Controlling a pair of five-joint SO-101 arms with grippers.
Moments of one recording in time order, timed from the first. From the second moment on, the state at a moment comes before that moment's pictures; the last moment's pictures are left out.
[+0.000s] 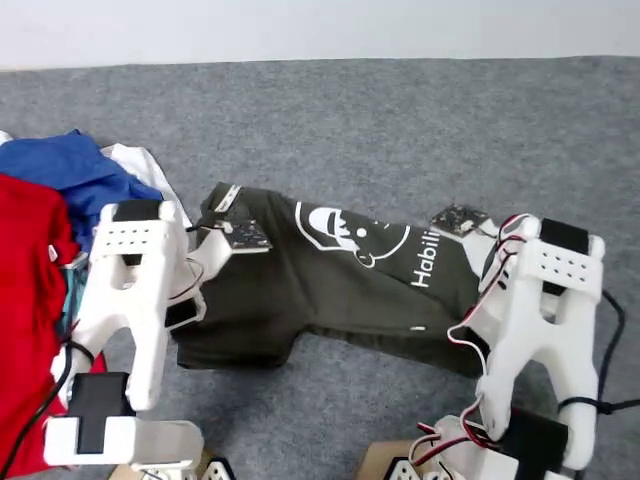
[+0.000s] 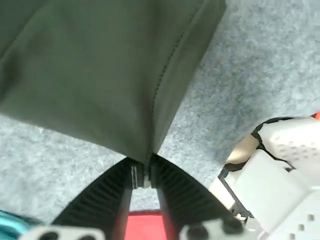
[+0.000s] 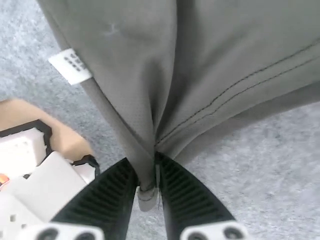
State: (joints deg) left arm -7.3 -2.2 25.8 98.8 -56.5; right arm 16.0 -13.8 29.7 91.3 57.8
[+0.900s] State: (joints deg) left arm -9.0 -2.2 20.2 98.8 -59.6; right arm 16.0 -29.1 30.9 94.2 57.8
